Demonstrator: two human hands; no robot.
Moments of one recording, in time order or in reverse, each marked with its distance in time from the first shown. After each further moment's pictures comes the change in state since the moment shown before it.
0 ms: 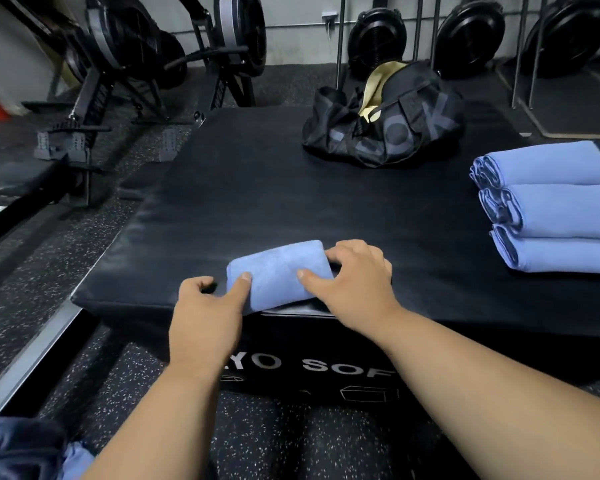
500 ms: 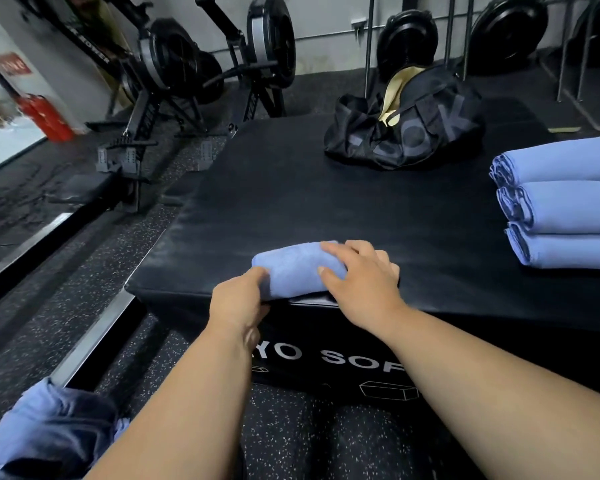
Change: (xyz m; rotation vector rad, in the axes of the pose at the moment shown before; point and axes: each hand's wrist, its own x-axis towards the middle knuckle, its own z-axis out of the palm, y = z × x) left_hand -0.014 0.024 0.003 -0.632 -0.191 -0.310; right_hand -0.012 -0.002 -0.005 0.039 -0.110 -0.021
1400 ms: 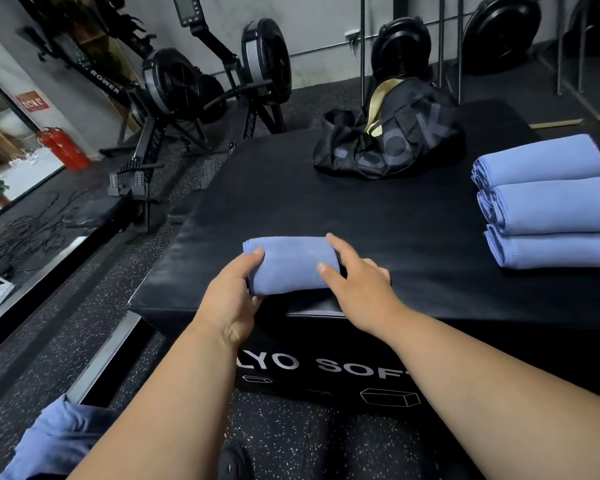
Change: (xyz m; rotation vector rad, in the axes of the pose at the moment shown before) left_hand -0.023 0.031 0.022 -0.079 -0.242 0.080; right_hand 0.000 0.024 -0.028 0.273 -0.104 -0.021
